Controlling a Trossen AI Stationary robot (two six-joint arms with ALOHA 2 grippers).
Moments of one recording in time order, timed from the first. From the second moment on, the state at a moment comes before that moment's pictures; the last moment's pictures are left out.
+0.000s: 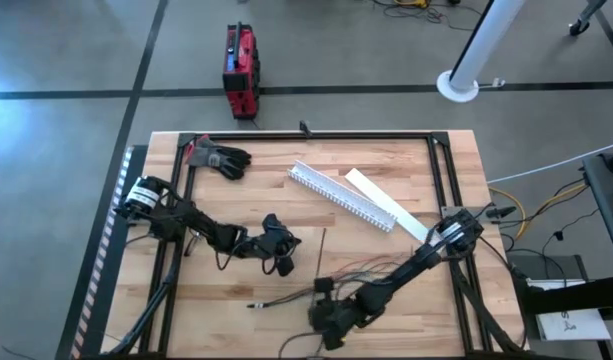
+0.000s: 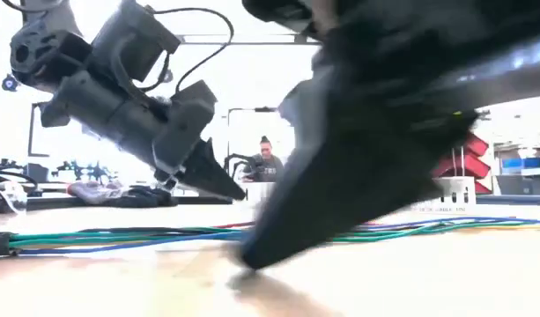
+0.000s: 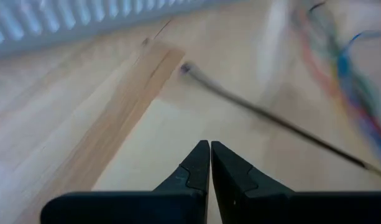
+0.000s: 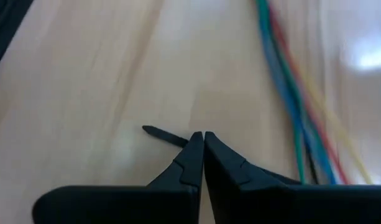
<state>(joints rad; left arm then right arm) -0.28 1.78 0.60 0.64 -0.48 -0.46 0.60 2.26 1.44 -0.23 0.32 0.28</state>
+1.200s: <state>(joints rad) -0.29 1.95 1.08 0.07 -0.63 -0.55 0.87 1.77 0.87 -0.07 0.57 0.45</state>
